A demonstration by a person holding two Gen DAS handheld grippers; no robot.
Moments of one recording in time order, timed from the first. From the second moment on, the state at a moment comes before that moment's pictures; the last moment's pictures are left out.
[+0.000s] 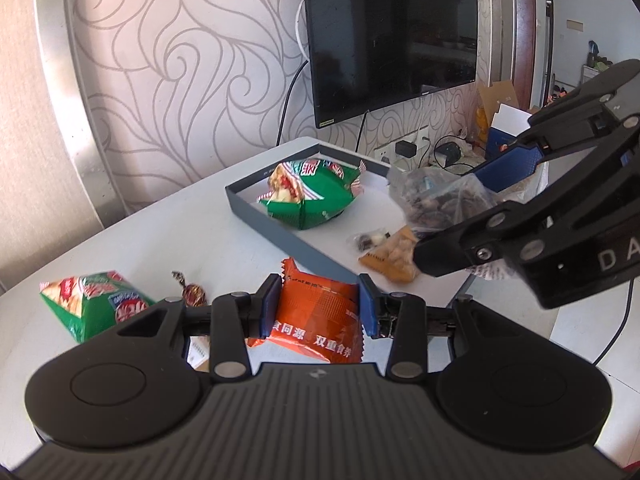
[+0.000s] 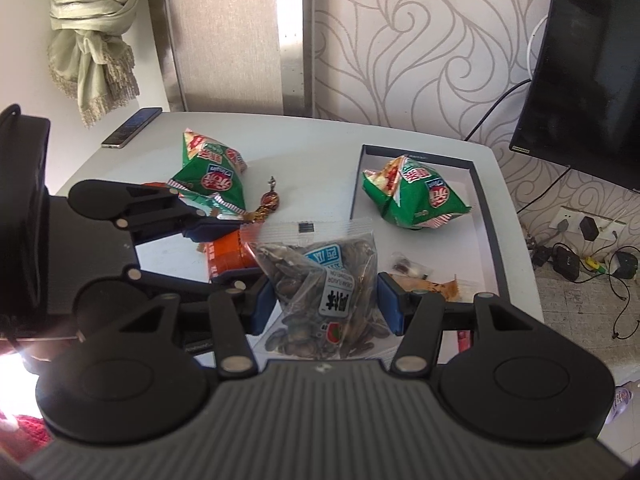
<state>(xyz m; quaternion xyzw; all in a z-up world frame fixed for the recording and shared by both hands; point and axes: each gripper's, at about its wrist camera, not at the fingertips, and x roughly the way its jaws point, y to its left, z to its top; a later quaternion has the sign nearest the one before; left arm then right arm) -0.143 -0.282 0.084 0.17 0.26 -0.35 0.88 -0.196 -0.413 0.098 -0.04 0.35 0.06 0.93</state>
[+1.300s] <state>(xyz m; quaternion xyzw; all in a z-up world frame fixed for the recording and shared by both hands) -0.092 -0.390 0.070 0.14 0.27 -0.35 0.89 -0.186 -0.512 0.106 -0.05 0.35 0.04 0.93</state>
